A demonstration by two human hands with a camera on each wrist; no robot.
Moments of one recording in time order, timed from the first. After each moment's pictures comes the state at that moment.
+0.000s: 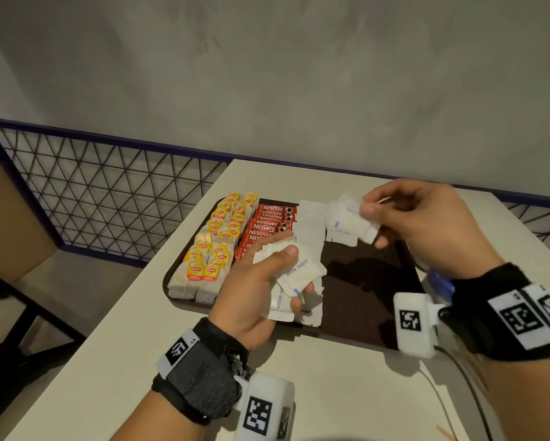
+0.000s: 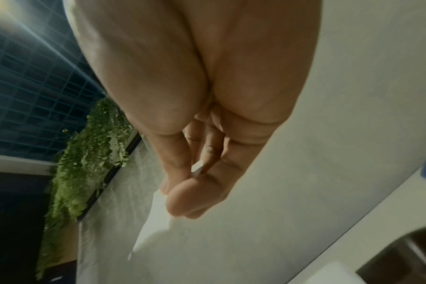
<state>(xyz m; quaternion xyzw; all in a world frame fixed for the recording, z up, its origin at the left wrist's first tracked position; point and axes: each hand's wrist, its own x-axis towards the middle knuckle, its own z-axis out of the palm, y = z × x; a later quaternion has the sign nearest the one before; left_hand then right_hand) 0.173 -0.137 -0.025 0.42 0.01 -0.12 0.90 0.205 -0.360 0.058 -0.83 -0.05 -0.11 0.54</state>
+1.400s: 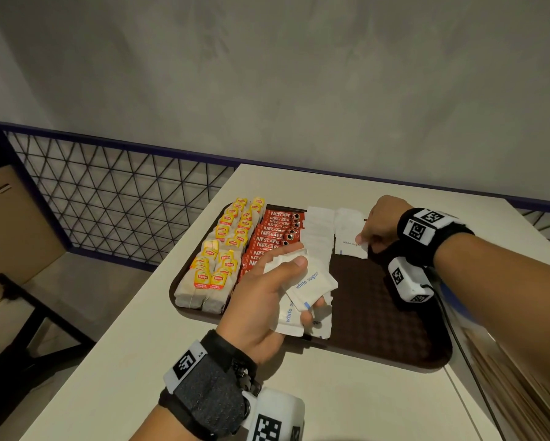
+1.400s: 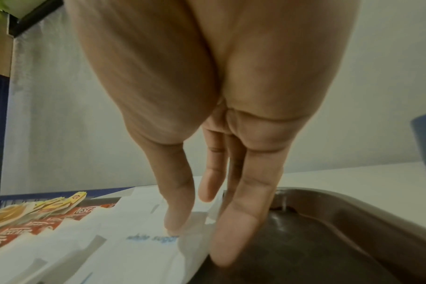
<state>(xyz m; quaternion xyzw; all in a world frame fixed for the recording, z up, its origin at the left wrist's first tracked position) 0.174 -0.135 -0.026 0.43 0.02 -0.14 0.89 0.345 -0.360 0.019 -0.98 0.10 0.09 0.14</state>
